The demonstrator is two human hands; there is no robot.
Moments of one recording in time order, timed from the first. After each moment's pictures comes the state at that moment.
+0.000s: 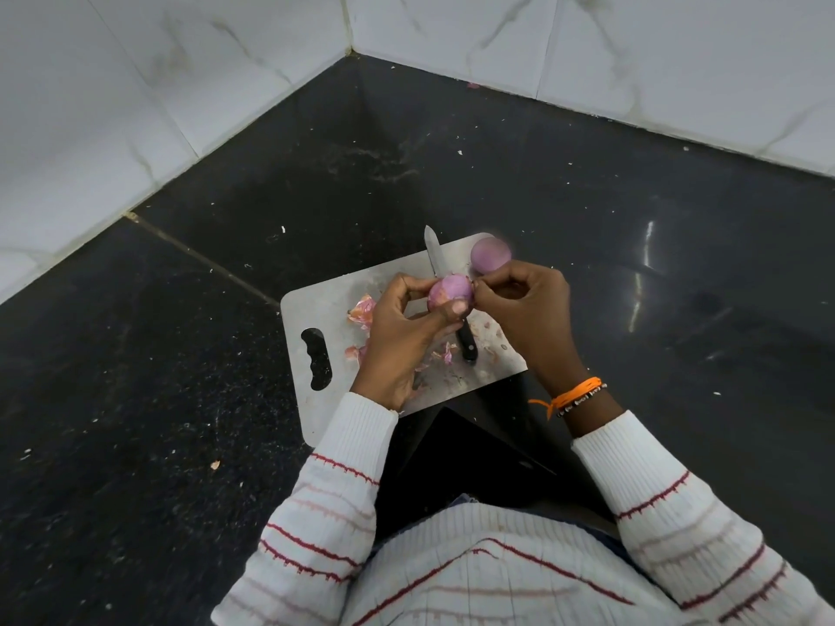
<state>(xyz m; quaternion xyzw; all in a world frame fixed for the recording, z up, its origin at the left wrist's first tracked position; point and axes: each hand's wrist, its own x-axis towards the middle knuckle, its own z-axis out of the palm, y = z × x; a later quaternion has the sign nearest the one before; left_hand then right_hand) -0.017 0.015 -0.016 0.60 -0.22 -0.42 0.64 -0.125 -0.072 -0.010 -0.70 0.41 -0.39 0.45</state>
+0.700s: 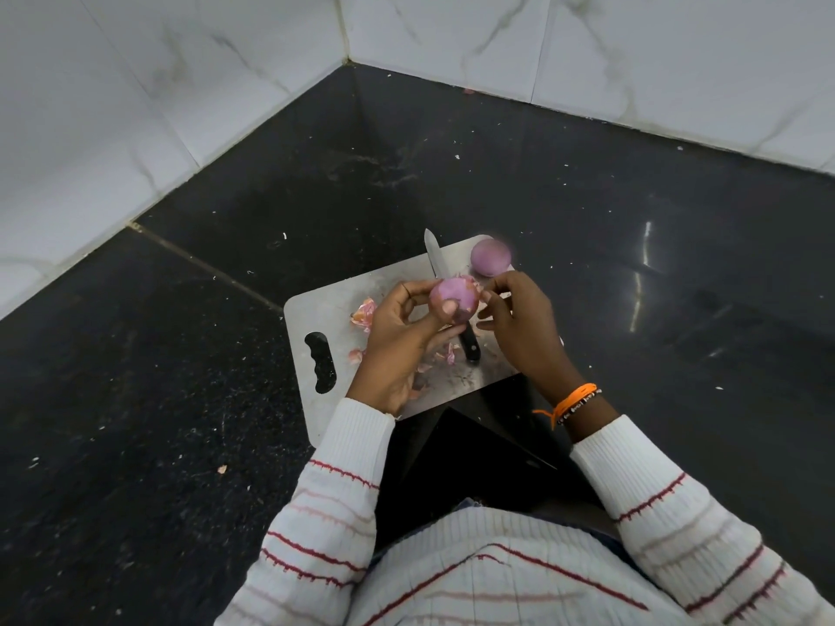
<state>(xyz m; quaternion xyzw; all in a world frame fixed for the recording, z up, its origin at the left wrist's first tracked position) -0.016 0.021 -0.008 0.57 -0.22 -0.46 0.65 -0.124 -0.070 -0.031 -0.72 0.42 -0.32 0.44</state>
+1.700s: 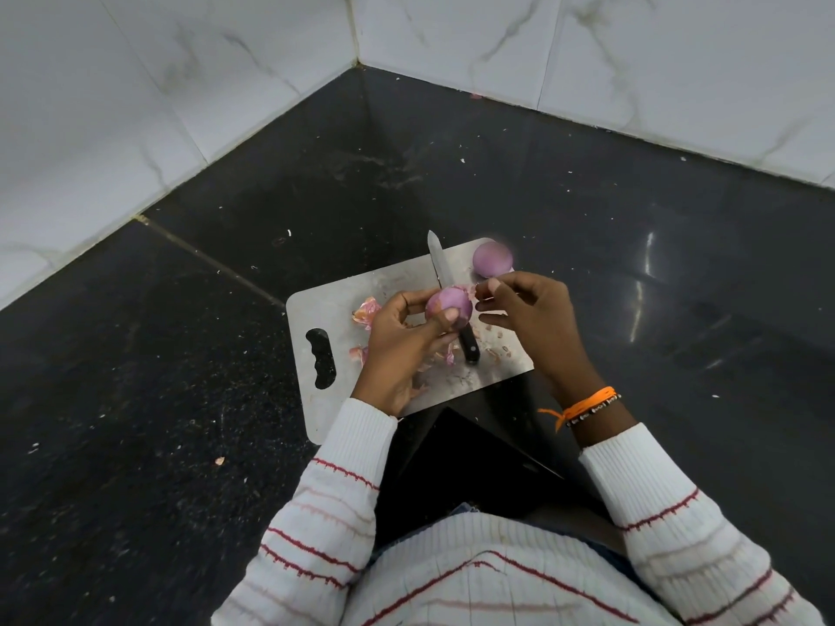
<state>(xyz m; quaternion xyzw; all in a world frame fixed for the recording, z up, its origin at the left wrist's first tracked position) -0.018 0.022 -0.014 0.61 -0.19 -0.44 0.64 -0.135 -0.066 -0.007 -0.63 0.41 -0.35 0.56</state>
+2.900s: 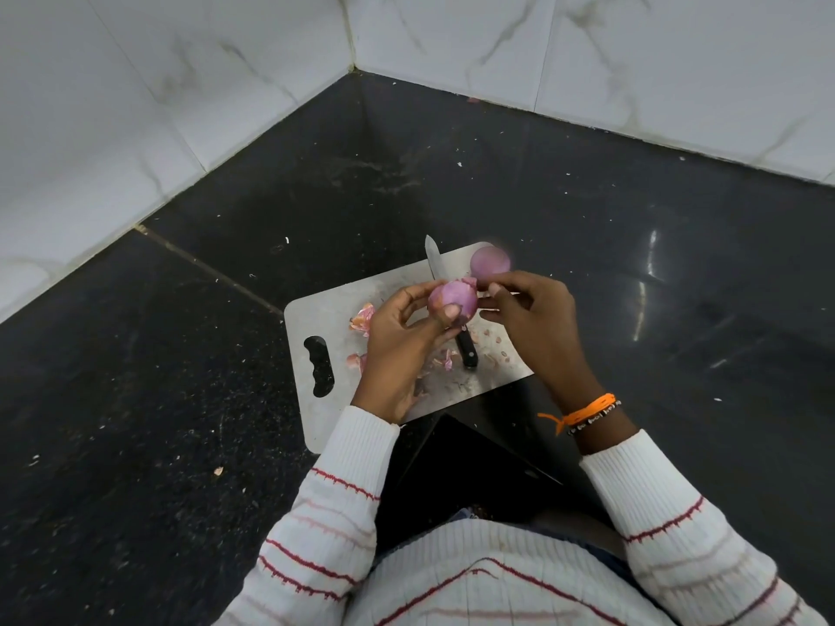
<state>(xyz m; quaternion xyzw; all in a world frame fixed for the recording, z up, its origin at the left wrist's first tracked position) -0.025 0.019 -0.002 0.59 -0.21 -0.42 0.66 -0.133 -0.069 -0.005 -0.68 0.42 -0.36 0.47</state>
